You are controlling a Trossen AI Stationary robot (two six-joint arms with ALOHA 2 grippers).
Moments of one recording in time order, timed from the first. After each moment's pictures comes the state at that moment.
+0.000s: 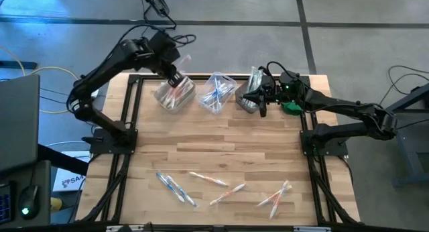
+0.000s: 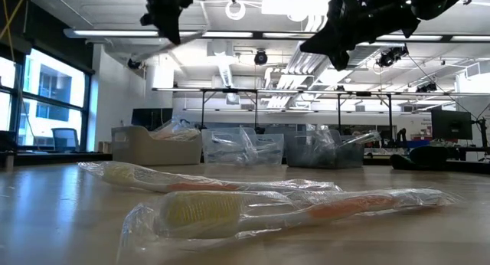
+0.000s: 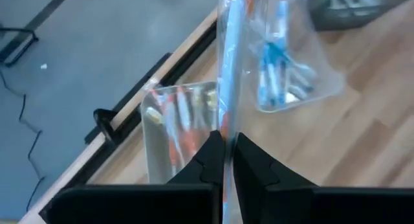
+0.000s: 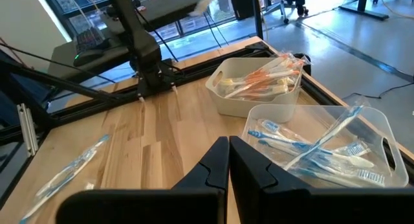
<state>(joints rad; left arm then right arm) 0.63 1.46 1.77 -1.28 -0.12 -0.06 -0.51 1.09 0.70 0.11 -0.37 0.16</state>
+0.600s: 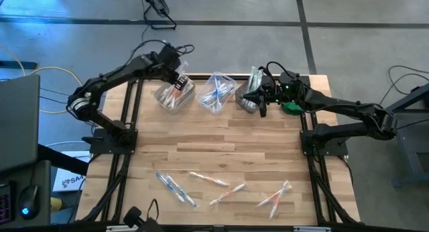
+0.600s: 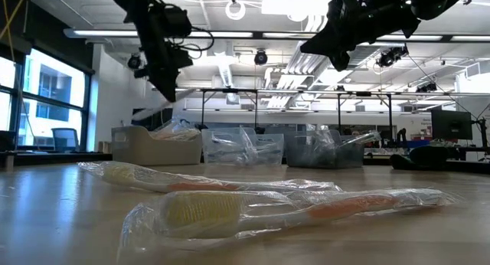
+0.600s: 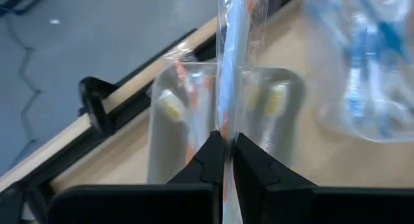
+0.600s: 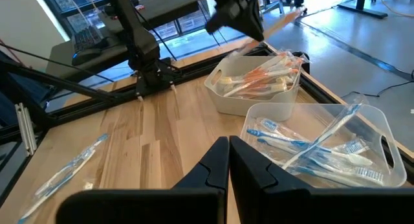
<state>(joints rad) 0.77 1.46 1.27 -0.80 -0.15 -0.12 -0.51 1.09 0.70 0.11 -0.37 0.16</state>
